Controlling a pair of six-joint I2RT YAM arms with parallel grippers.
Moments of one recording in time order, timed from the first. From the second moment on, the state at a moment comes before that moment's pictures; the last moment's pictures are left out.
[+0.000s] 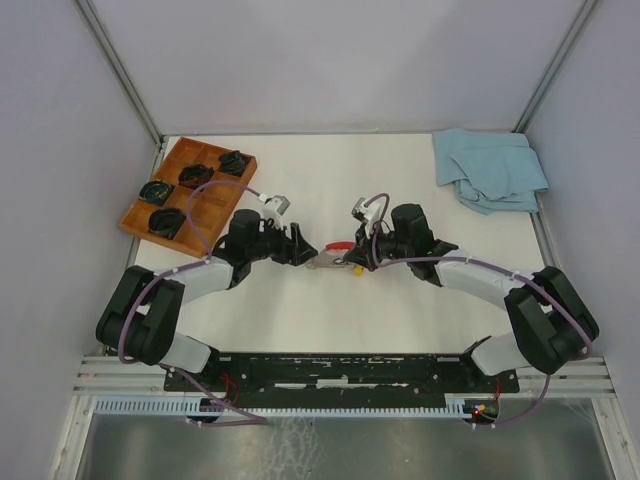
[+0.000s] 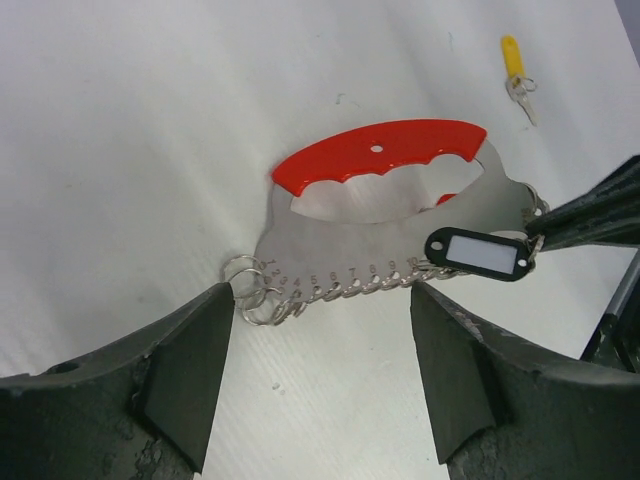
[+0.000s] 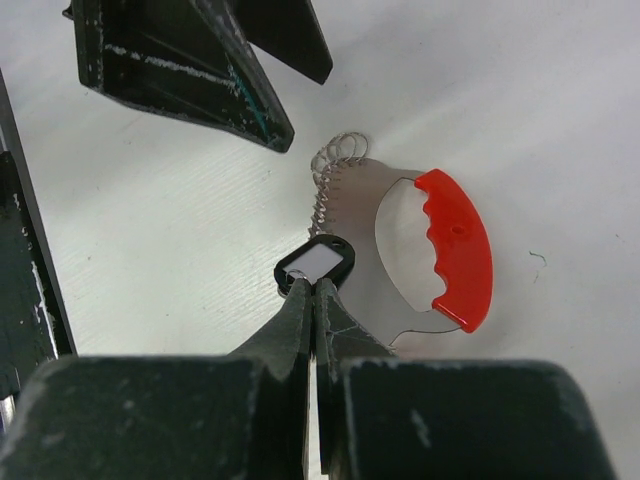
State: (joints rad) left arm -0.38 1.46 0.57 0.36 0.48 -0.34; right arm 0.57 1.44 0.70 0.22 -0.56 -0.03
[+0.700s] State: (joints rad) left arm -0.54 1.43 0.48 0.58 0.58 -0.07; right arm 0.57 1.31 0.70 0.15 -0.54 -0.02
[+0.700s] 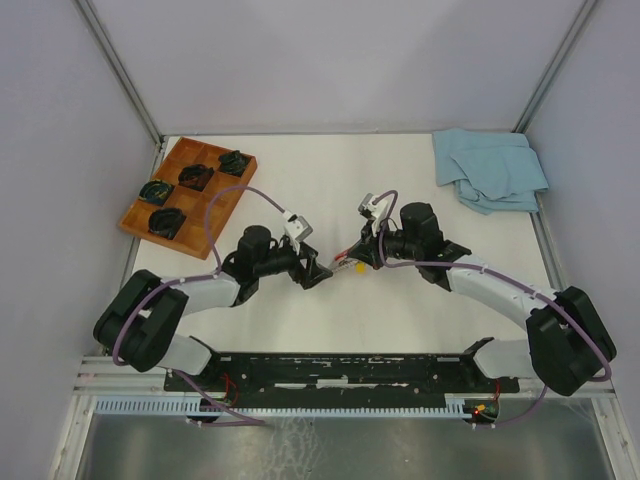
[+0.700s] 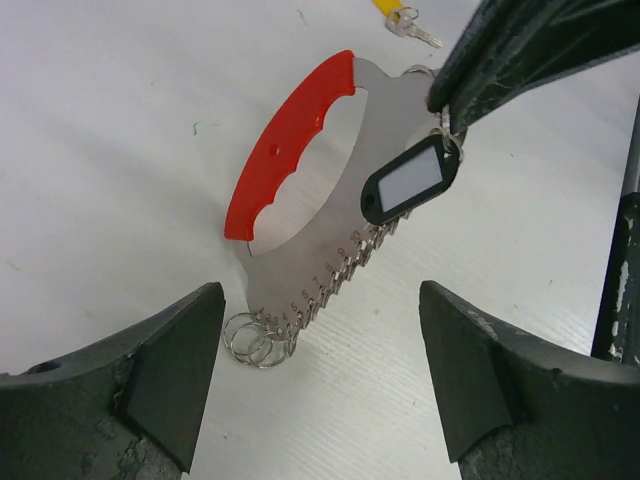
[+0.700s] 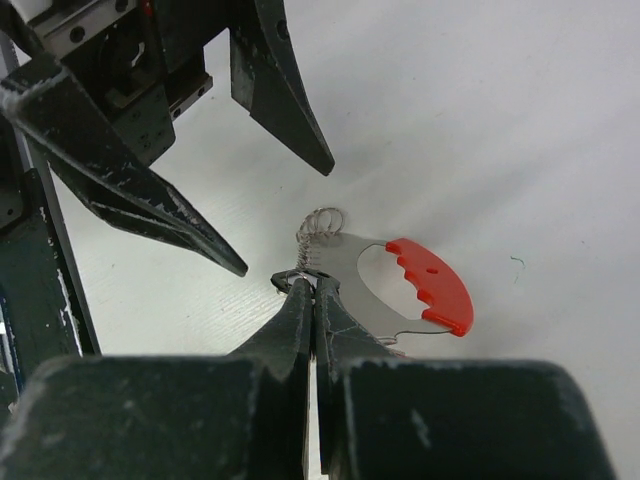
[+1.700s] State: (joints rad) left arm -0.65 1.71 0.49 0.85 0.57 0.07; right arm 0.57 1.29 0.70 0.14 -0.56 0.04
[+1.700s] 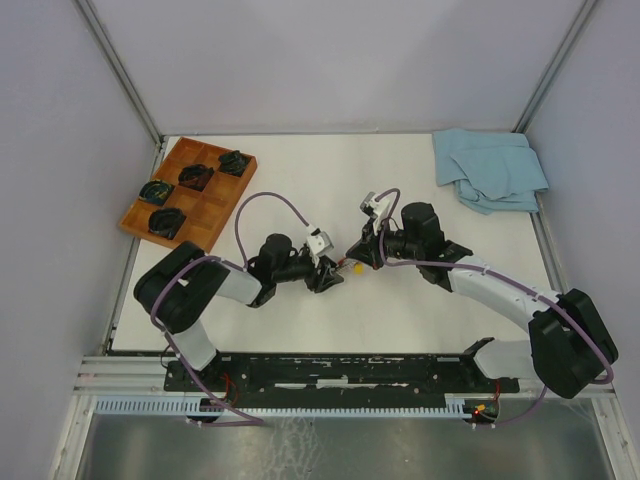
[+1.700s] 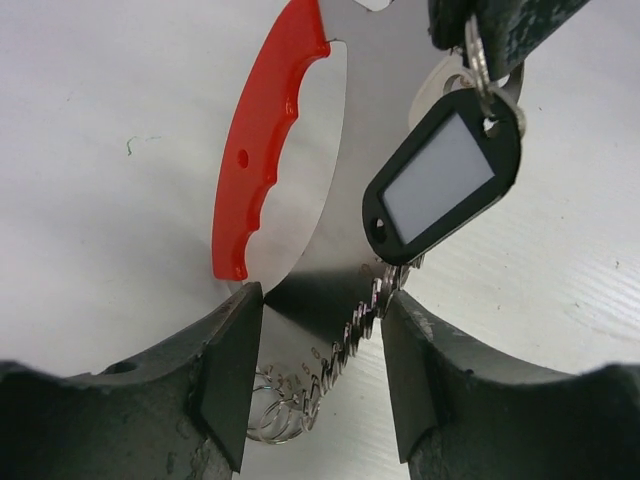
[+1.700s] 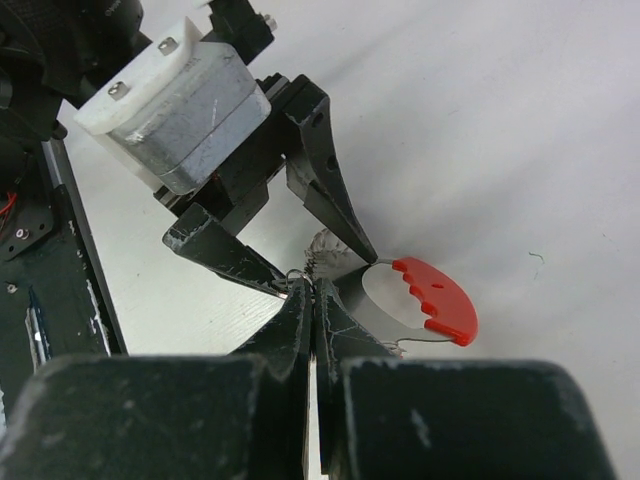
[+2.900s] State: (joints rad) left arm -0.74 1.48 0.48 0.63 0.32 0.15; right arm 0.57 1.23 0.65 0.15 -0.08 0.36
